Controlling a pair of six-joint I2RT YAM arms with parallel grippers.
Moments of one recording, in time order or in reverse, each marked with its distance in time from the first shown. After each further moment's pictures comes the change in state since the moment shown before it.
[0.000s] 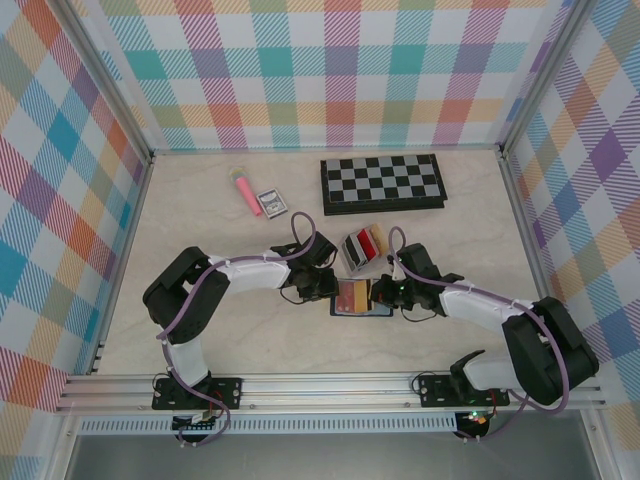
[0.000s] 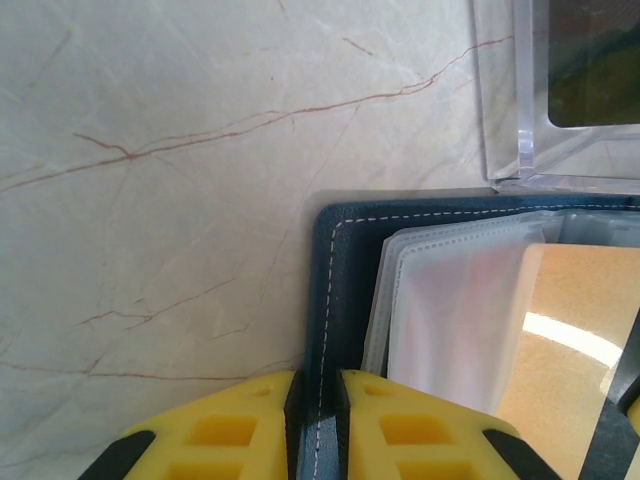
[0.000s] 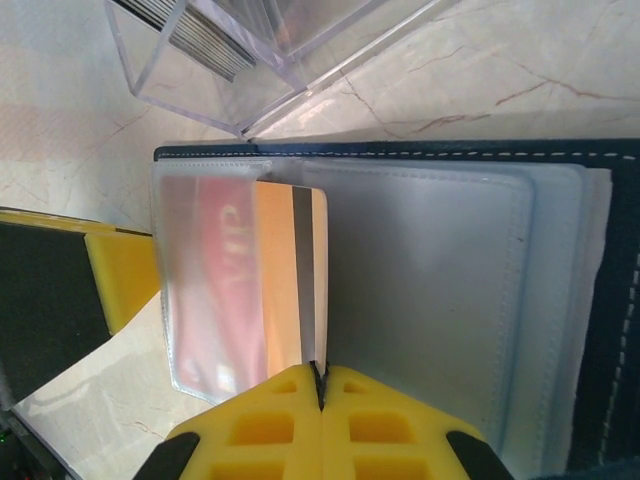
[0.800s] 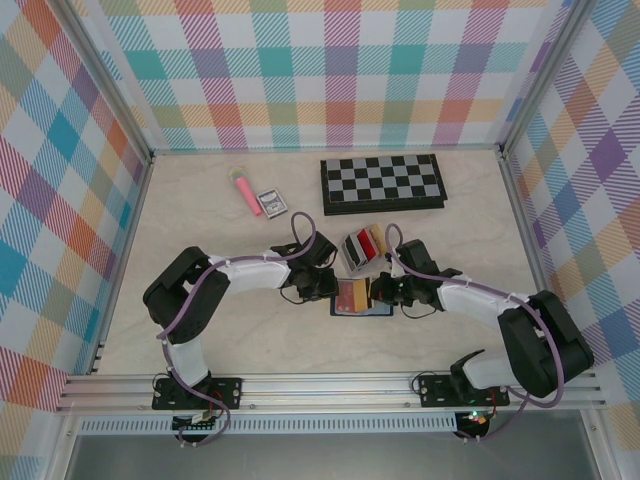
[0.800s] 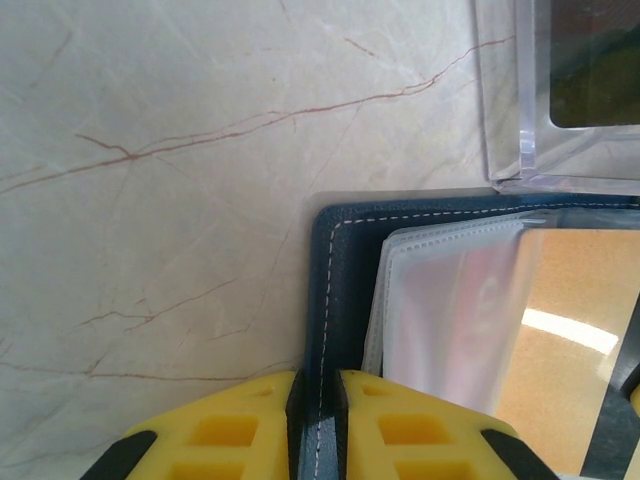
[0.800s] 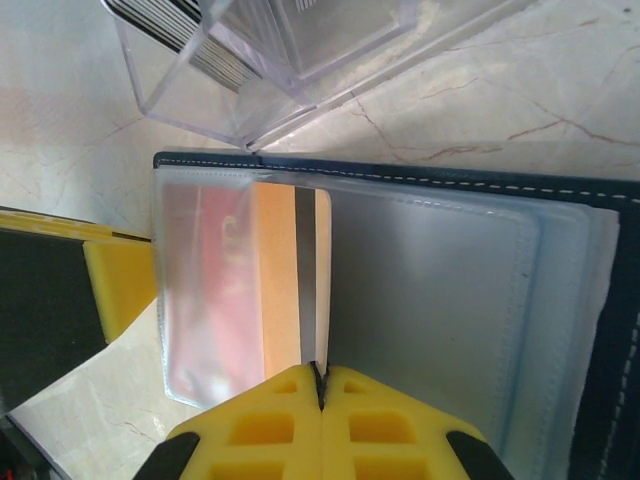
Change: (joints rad) left arm 0.000 0.002 0.002 -0.003 0.000 0.000; right arm -0.012 0.039 0.032 -0.008 -0.024 -0.047
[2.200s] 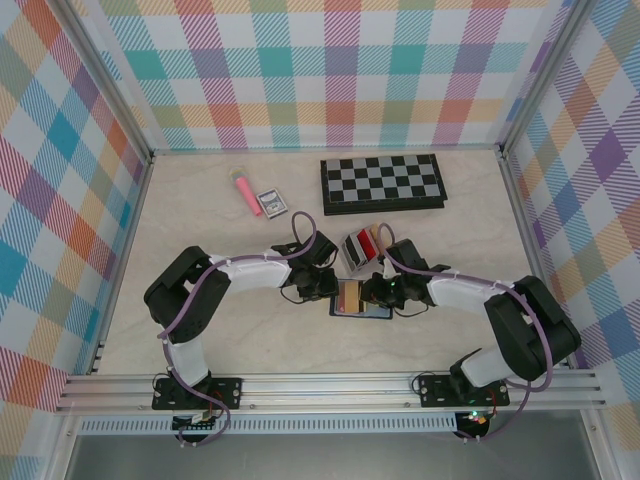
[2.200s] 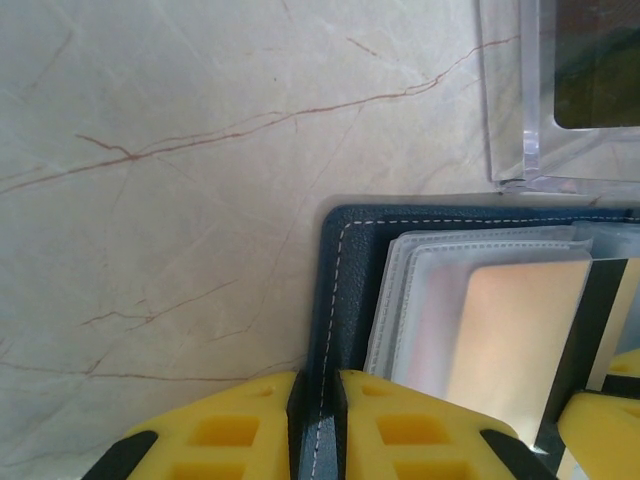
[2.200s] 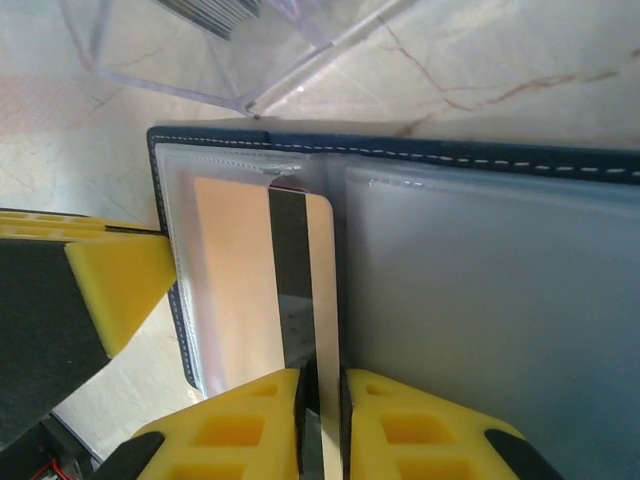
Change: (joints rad) left arm 0.000 0.006 0.011 -0.013 0.000 0.000; right arm 0.045 0.100 0.049 -0.011 -0.039 0.096
